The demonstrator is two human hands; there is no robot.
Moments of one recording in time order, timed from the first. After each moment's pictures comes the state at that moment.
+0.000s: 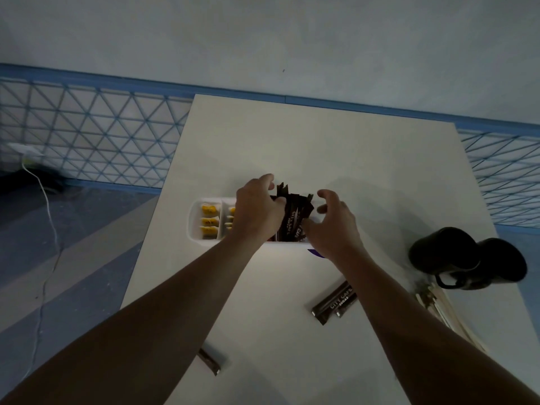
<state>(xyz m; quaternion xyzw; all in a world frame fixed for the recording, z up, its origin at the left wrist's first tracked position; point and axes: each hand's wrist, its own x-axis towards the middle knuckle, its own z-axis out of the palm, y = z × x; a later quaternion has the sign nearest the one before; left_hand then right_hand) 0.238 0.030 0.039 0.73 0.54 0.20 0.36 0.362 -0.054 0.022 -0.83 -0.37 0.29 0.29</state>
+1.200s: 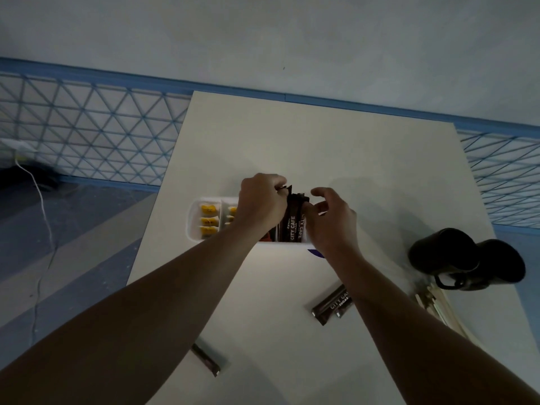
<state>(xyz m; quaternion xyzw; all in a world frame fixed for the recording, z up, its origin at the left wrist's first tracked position) 0.246 0.047 0.031 0.74 0.52 0.20 0.38 0.355 -0.044 0.019 -0.83 -0.36 0.22 0.37</state>
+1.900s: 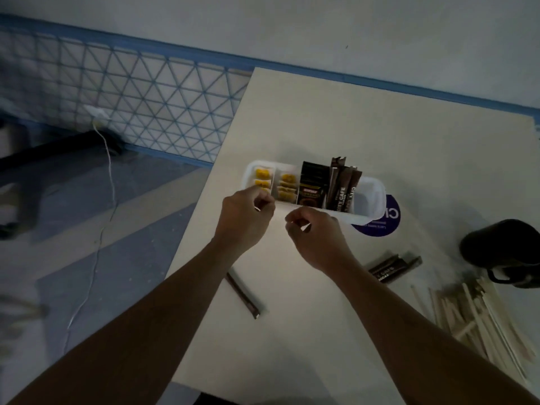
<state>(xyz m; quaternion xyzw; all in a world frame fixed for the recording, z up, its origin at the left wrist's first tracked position) 0.109 -0.017 0.023 0.72 0.58 0.20 0.32 0.259 -0.080 -0.007 -0.73 -0.54 0.33 0.27</state>
